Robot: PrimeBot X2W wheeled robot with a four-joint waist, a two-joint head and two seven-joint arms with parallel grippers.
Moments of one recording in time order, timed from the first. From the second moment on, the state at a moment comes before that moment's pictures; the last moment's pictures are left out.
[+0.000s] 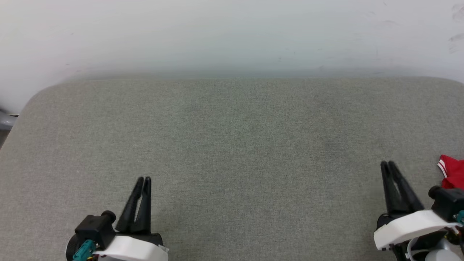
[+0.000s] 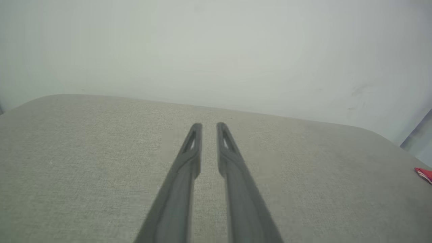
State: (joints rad) left arm 0.02 0.06 -0.02 0.07 -0.25 -0.13 -0.26; right arm -0.05 -0.11 -0.05 0.10 0.27 0.13 -0.12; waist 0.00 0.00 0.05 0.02
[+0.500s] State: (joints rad) left arm 0.03 0.06 -0.02 0.11 -0.51 -0.13 -0.20; right arm -0.04 -0.10 -0.06 0.14 0.51 0.13 -0.08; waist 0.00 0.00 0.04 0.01
